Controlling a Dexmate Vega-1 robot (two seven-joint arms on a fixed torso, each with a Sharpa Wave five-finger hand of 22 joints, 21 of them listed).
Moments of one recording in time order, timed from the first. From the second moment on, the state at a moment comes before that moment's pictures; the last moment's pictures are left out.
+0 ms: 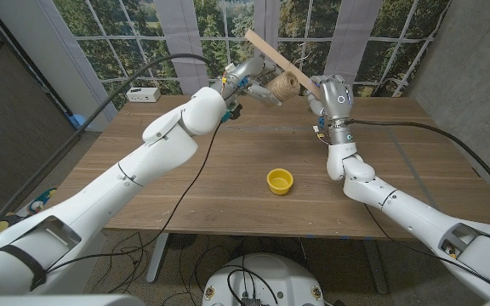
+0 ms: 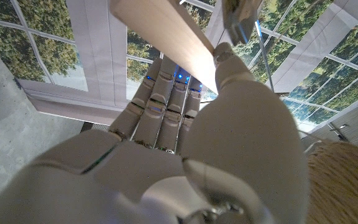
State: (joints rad) left arm 0.63 0.65 0.62 -2.18 0.32 0.48 -0.04; left_hand 1.22 -0.07 0.34 -0.16 0.17 0.76 -0.05 0.40 0.21 0.81 -0.03 0.41 0.32 0.74 0.07 0.53 0.21 0.47 -0.01 0.74 0.31; right arm -0.65 -0.57 -0.75 -1.43 -0.77 -0.29 -1.05; right_hand 1.18 0.04 0.31 -0.14 0.22 0.89 0.05 0.40 0.19 0.94 0.03 0.56 0.39 0.97 -0.07 0.47 0.78 0.56 -0.05 0.70 0.20
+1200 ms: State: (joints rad) left arm 0.79 0.76 0.55 -2.18 -0.05 0.71 0.10; left_hand 1.23 -0.07 0.34 -0.16 0.17 0.77 -0.05 0.39 0.21 0.82 -0.04 0.39 0.32 0.74 0.07 0.52 0.21 0.46 0.00 0.78 0.31; right arm -0.75 -0.49 -0.53 -1.41 -0.94 -0.10 -1.12; right_hand 1.19 0.03 0.31 -0.14 0.23 0.90 0.05 0.39 0.19 0.94 0.03 0.56 0.39 0.98 -0.07 0.46 0.78 0.55 -0.05 0.72 0.20
